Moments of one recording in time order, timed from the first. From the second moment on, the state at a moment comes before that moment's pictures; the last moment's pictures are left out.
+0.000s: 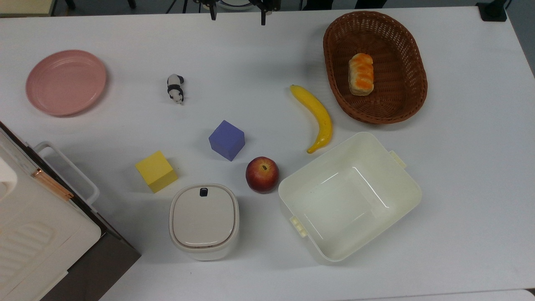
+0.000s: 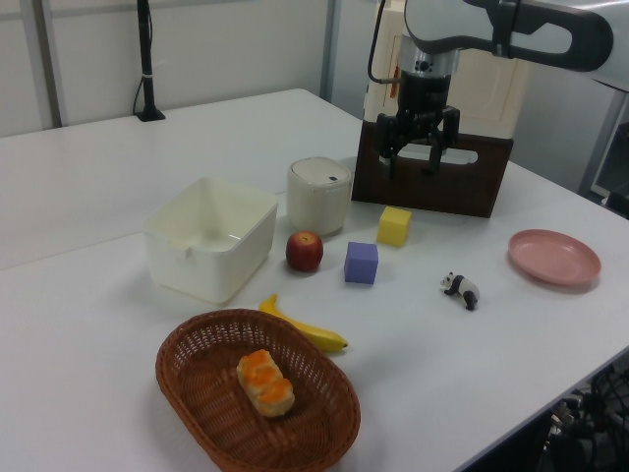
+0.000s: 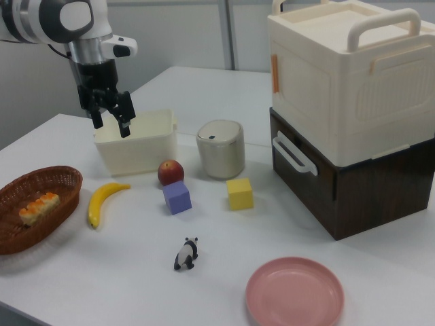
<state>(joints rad) 0.13 0.01 -0.05 -1.62 0.00 1.57 0.18</state>
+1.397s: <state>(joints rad) 0.13 0.12 -0.06 -1.60 -0.01 1.93 0.17</state>
